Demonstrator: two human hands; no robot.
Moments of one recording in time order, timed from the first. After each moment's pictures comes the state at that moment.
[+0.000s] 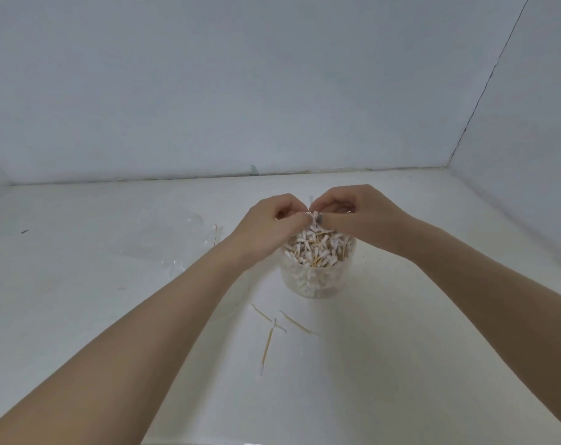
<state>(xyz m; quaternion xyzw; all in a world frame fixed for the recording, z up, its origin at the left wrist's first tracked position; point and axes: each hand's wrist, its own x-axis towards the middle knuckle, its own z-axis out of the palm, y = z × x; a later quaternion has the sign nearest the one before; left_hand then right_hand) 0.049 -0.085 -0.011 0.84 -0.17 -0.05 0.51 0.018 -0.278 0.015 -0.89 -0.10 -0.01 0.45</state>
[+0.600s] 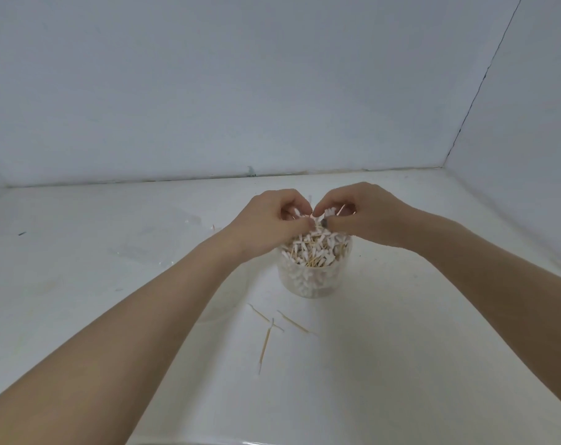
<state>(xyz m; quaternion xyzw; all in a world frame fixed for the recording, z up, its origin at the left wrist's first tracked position) 0.052 -0.085 -0.001 0.86 -0.23 -0.04 0.46 0.022 -0.290 0.021 -0.94 -0.12 -0.02 0.33</state>
